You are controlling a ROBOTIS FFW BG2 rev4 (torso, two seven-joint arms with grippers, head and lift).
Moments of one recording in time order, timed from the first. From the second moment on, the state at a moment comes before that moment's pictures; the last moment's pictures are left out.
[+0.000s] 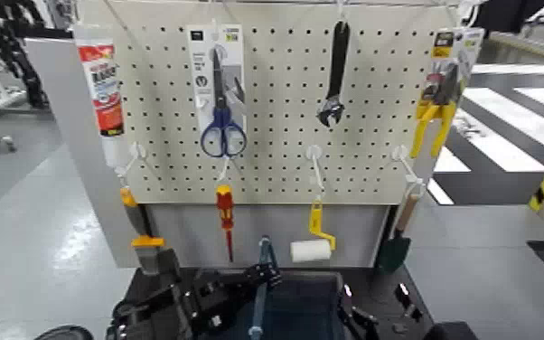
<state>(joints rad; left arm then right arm) -0.16 0.26 -0.16 -1.40 1.73 0.99 -0.27 0.30 -0.13 0.22 -1.69 -0.21 -0.28 -0.07</state>
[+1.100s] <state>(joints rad) -0.19 0.26 -0.22 -1.34 1.71 0.88 -0.31 0.29 -0.14 0.22 -1.68 -0.21 -0.29 -0.07</state>
